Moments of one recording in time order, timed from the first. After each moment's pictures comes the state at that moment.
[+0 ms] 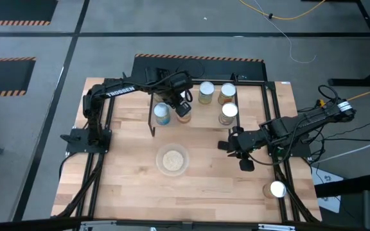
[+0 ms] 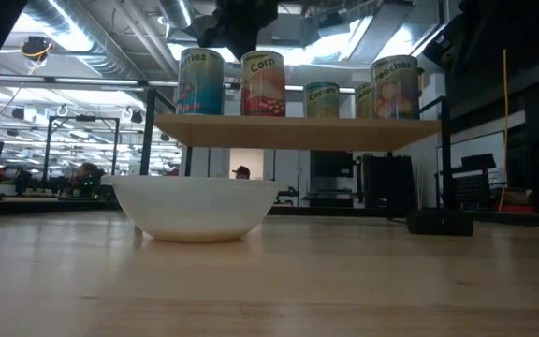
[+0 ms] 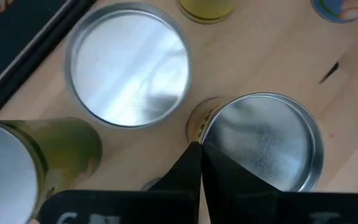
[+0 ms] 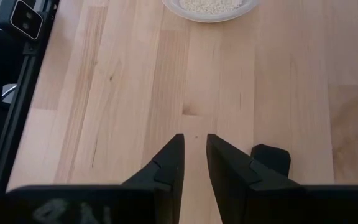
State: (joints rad) left arm 0.24 1.87 2.08 -1.35 -0.11 -0.47; right arm 0.33 1.13 0.89 -0.70 0.03 0.25
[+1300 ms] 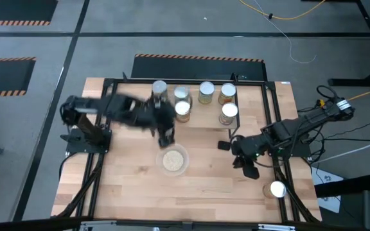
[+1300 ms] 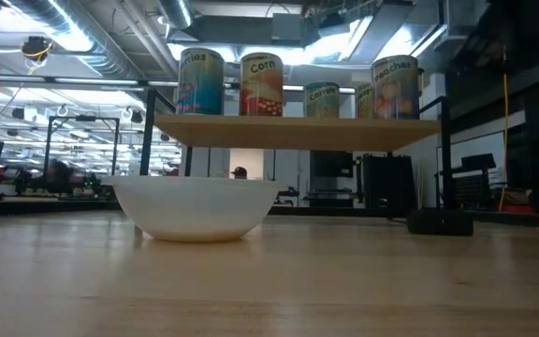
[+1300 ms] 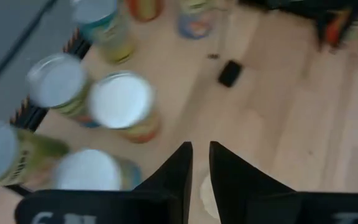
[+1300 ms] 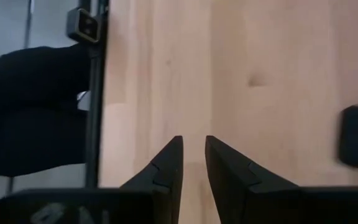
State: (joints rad) left arm -0.18 1.68 2.08 -1.33 -0.38 -0.48; right arm 0.39 1.13 0.89 -0.70 -0.15 0.53
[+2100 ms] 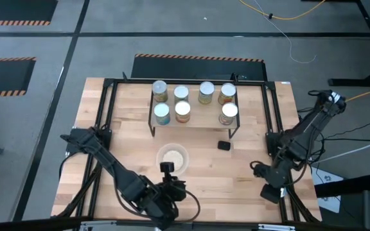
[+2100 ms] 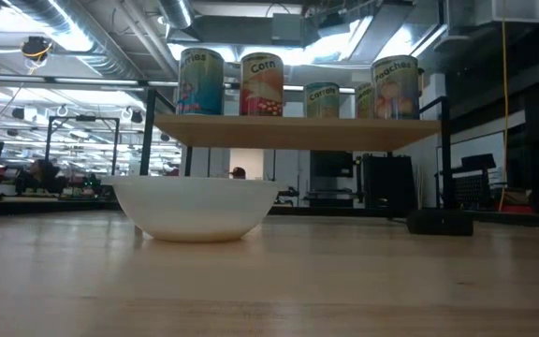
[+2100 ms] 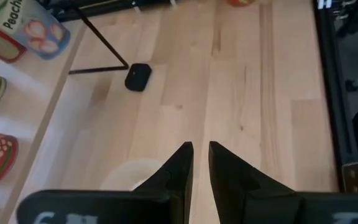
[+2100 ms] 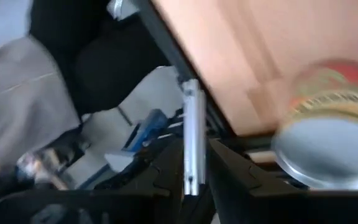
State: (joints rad) left arm -0.69 2.04 2.08 -1.10 -0.74 -0.55; right arm 0.85 1.13 0.89 -0.76 -0.38 1.56
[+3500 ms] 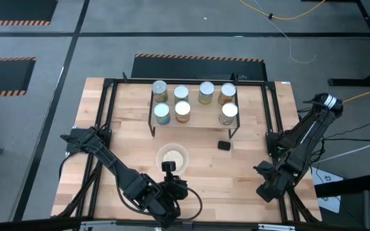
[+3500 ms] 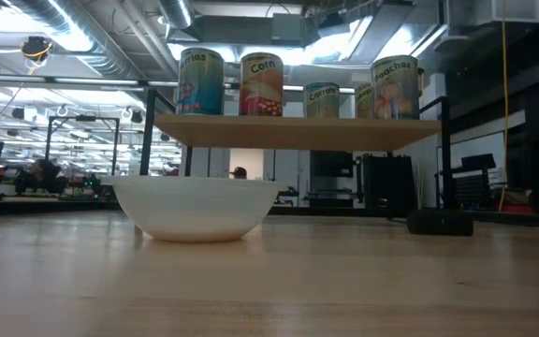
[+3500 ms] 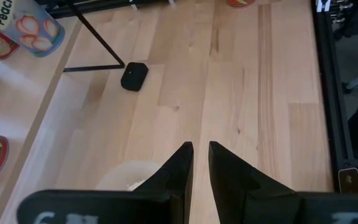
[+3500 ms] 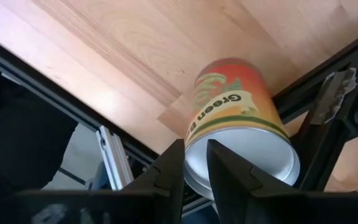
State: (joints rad) left arm -0.67 2.04 2.08 -1.08 -0.71 -0.55; right arm 0.97 1.26 0.89 -0.97 -0.24 1.85
